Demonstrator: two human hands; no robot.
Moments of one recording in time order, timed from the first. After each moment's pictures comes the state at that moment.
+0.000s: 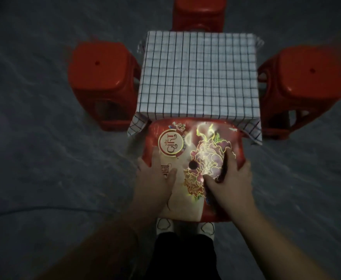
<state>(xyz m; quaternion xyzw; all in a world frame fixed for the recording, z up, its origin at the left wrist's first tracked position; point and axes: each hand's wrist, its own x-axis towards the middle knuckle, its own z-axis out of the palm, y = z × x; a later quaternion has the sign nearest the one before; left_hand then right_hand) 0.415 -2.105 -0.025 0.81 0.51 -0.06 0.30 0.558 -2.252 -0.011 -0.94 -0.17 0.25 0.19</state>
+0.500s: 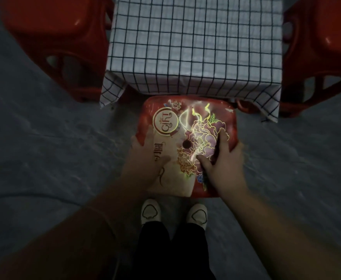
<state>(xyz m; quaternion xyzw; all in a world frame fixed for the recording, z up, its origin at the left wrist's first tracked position) 0.448 -2.095 -0.195 0.80 0.46 -0.12 0.37 0.595 -2.260 -0.194 -0.93 -0.20 0.26 0.17</state>
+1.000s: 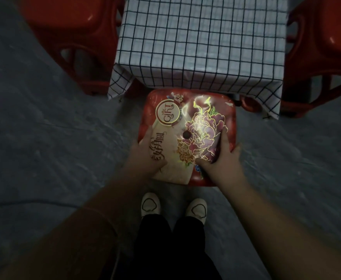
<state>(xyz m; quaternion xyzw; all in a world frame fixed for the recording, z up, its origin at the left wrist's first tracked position) 0.429 -2.115 -0.185 0.73 0.52 -0.13 0.42 0.591 -2.285 -0.183 -0.90 -0.17 0.34 0.21</state>
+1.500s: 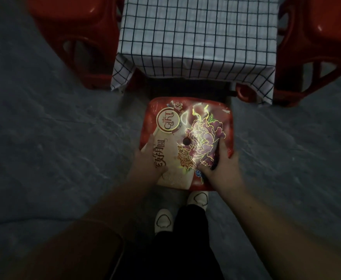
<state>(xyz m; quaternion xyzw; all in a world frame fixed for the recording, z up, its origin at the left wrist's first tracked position) 0.373 -2.169 -0.173 0.74 0.51 -0.15 0.42 0.531 -2.337 -0.171 -0.90 -0.17 0.35 0.19</state>
